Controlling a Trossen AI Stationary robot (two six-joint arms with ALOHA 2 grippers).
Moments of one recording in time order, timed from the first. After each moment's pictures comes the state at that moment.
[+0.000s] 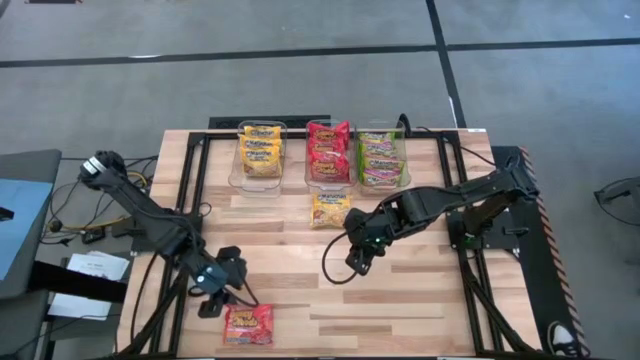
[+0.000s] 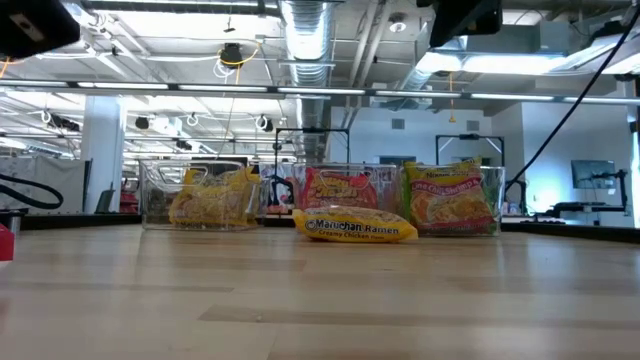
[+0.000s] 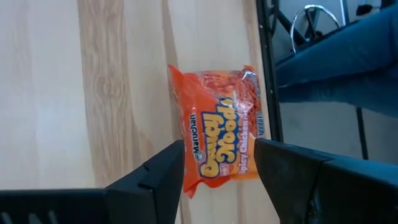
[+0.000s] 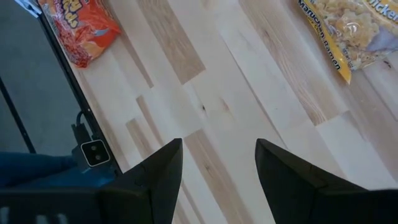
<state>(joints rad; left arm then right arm) -0.70 1.17 0.89 -0.60 0.00 -0.70 0.27 1.62 1.53 -0.98 -0.03 0.87</state>
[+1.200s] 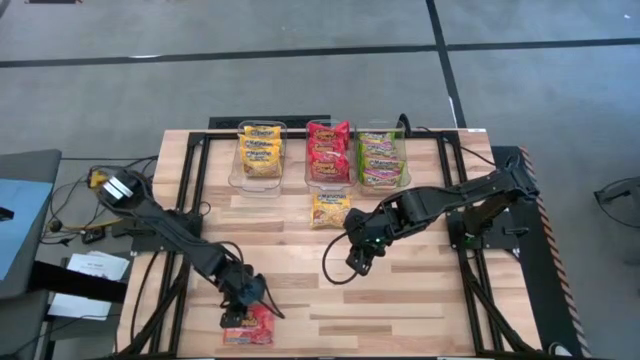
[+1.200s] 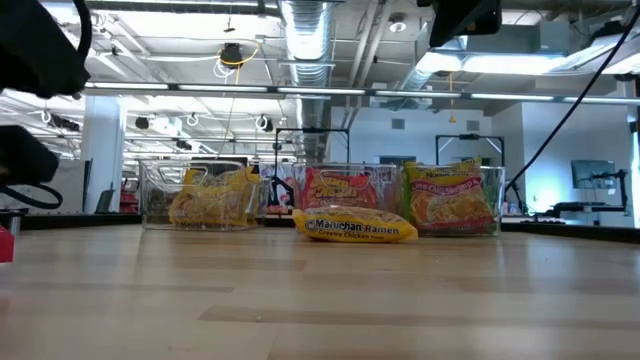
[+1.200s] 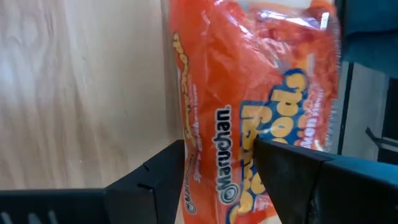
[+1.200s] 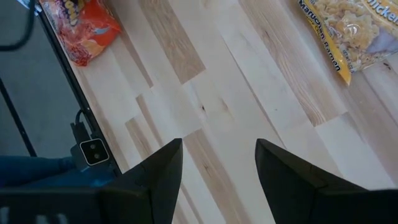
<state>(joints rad) -0.63 1.53 0.75 -0.26 0.25 -0.73 0.27 1.62 1.53 -0.98 -0.02 0.86</state>
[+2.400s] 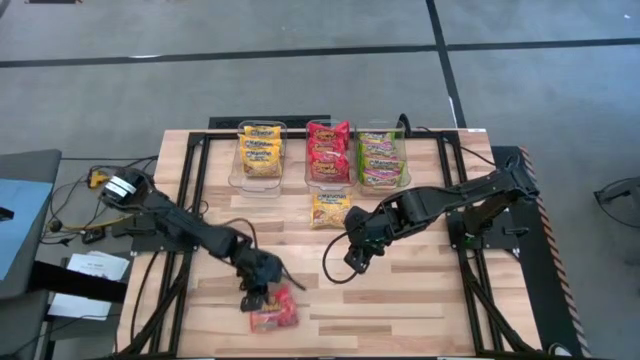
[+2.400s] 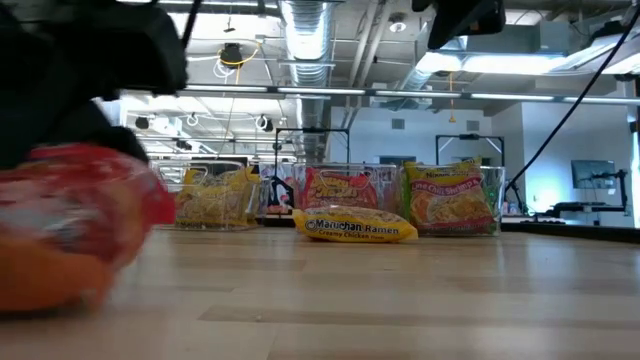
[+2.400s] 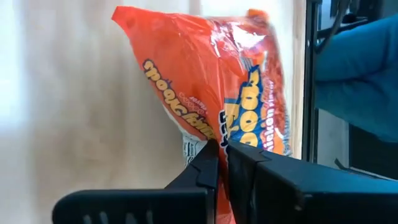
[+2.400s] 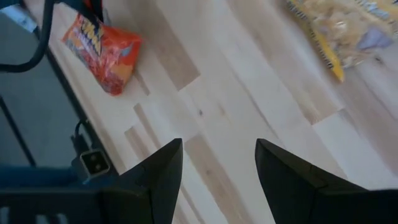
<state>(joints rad) -0.44 1.55 0.75 -0.11 0.33 -0.65 0.27 1.62 1.53 -0.98 0.00 0.91</state>
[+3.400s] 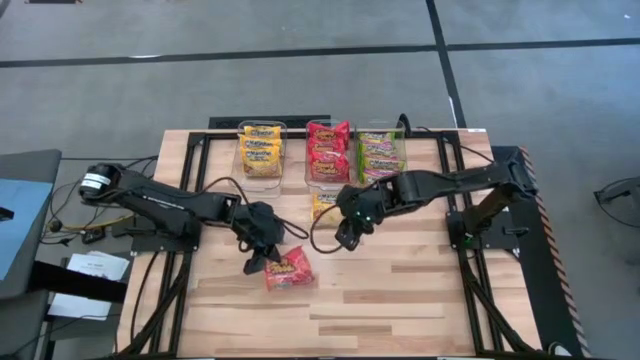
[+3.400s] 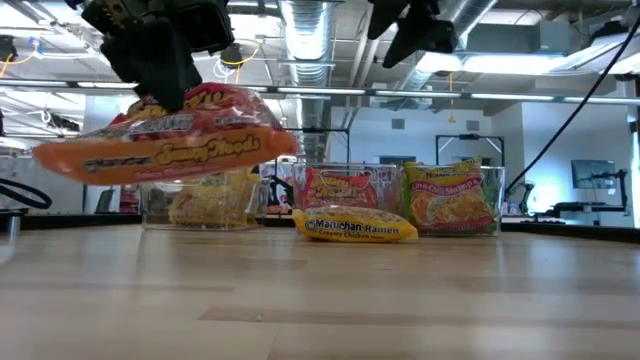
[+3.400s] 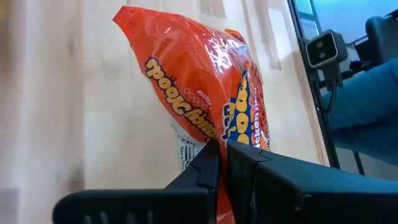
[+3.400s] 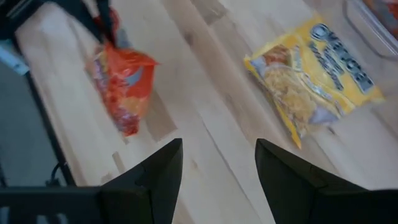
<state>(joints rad) -0.13 1.30 0.75 -0.22 0.32 -0.28 0.13 1.62 1.53 -0.90 0.06 0.74</state>
